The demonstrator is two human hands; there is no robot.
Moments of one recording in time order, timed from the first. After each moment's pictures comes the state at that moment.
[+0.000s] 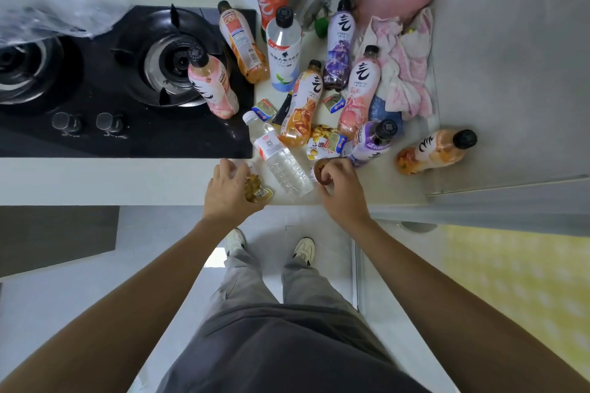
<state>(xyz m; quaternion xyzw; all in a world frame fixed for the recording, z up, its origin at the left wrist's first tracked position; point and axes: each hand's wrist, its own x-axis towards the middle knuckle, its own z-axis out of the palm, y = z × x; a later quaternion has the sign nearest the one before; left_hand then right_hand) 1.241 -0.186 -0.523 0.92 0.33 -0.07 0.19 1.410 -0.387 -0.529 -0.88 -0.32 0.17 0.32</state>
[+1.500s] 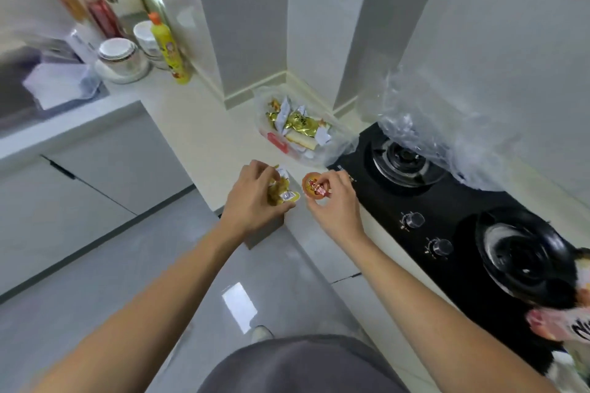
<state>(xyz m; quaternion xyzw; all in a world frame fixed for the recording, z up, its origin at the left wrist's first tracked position) 0.723 0.134 -0.379 0.75 0.60 0.23 0.17 0.932 0.125 -0.390 -0.62 -0.67 0.22 0.36</state>
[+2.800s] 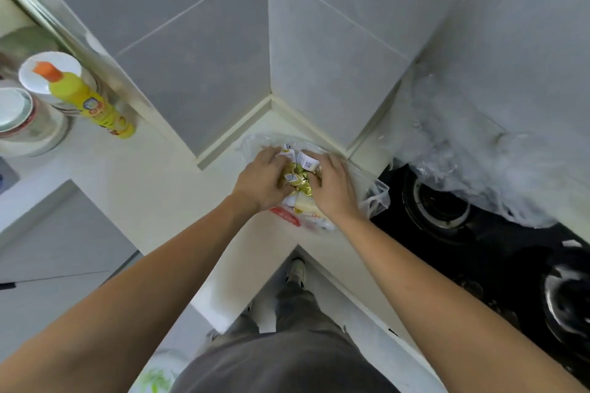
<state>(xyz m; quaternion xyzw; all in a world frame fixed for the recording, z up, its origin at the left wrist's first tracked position) 0.700 0.488 -0.445 0.80 0.52 0.04 0.28 0.881 0.440 -0.462 -0.74 -0.60 0.23 0.17</state>
